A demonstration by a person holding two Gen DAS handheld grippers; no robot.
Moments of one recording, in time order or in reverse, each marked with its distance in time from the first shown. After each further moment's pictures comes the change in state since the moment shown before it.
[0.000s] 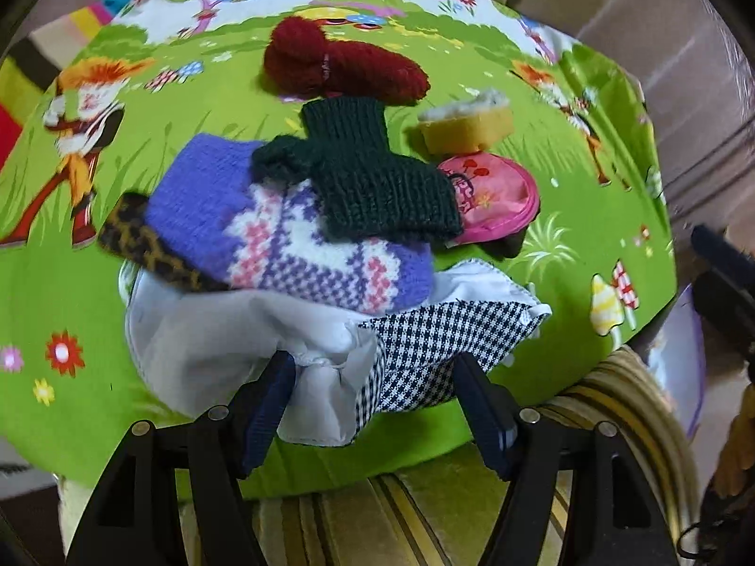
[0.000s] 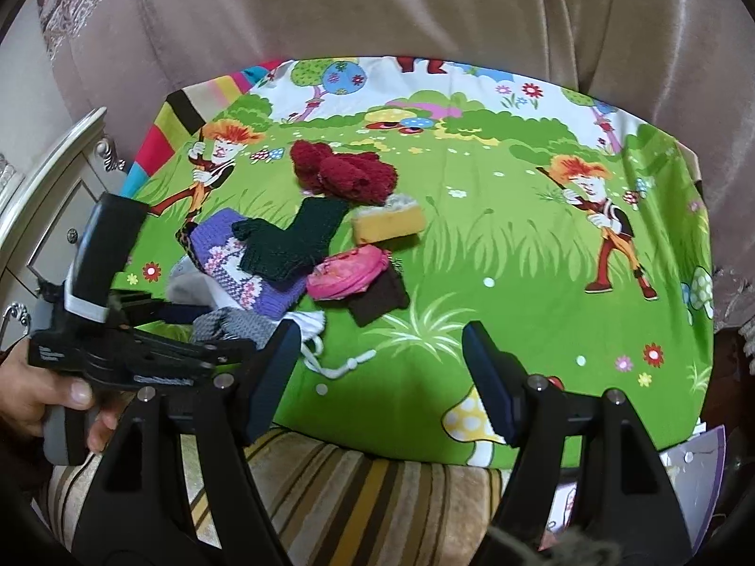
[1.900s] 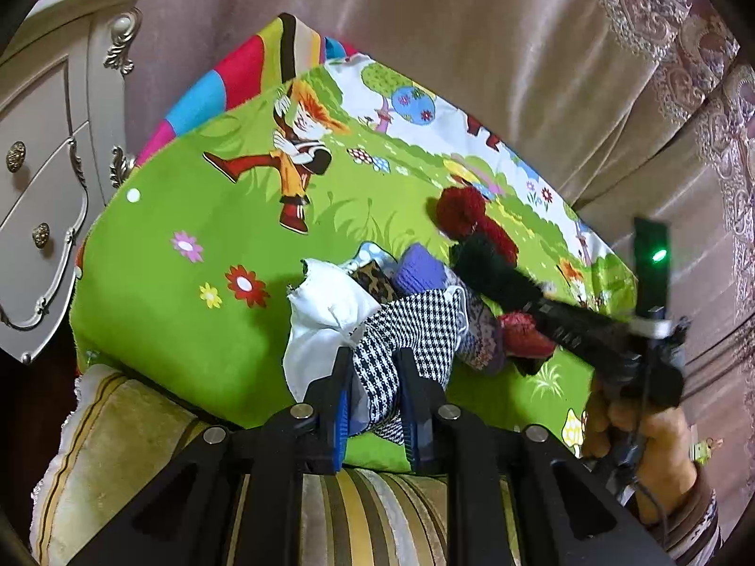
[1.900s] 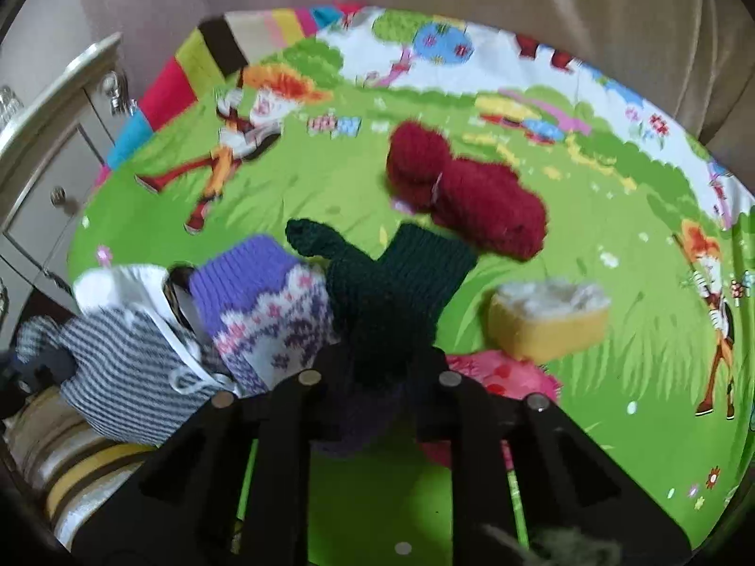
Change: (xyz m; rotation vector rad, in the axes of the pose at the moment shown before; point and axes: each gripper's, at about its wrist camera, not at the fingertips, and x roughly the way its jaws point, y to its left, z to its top) left arm -0.095 0.105 -0.091 -0.457 -0.423 -0.057; right arm 0.121 0.081 0.059 -0.188 0.060 0.083
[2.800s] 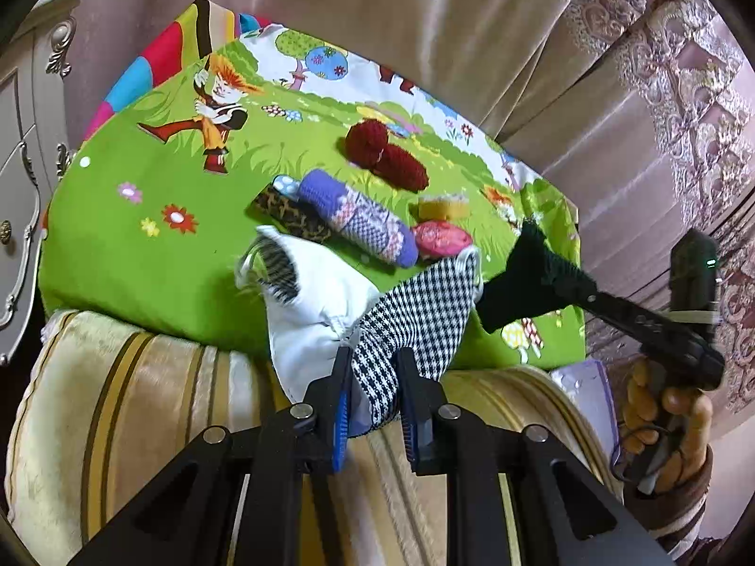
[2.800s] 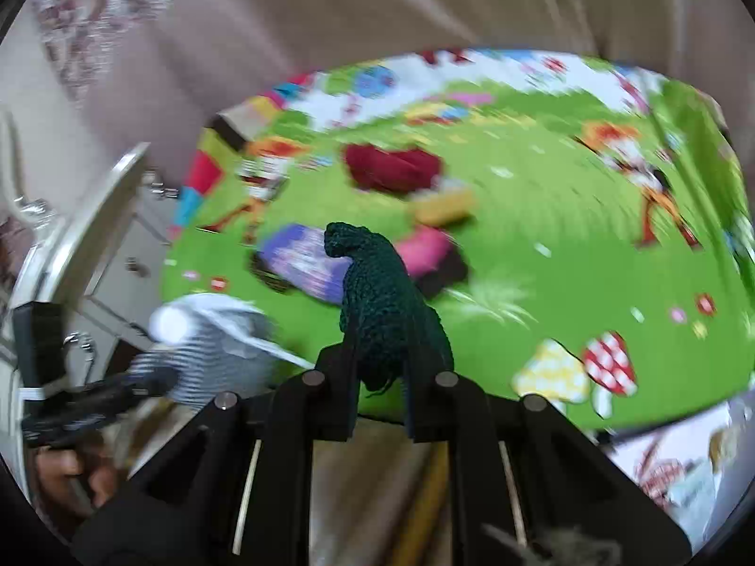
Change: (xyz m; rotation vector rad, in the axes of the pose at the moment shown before) left arm -0.039 -0.032 -0.049 0.152 0.122 -0.153; right arm -0.135 -0.055 -0.105 0.325 -0.066 0.065
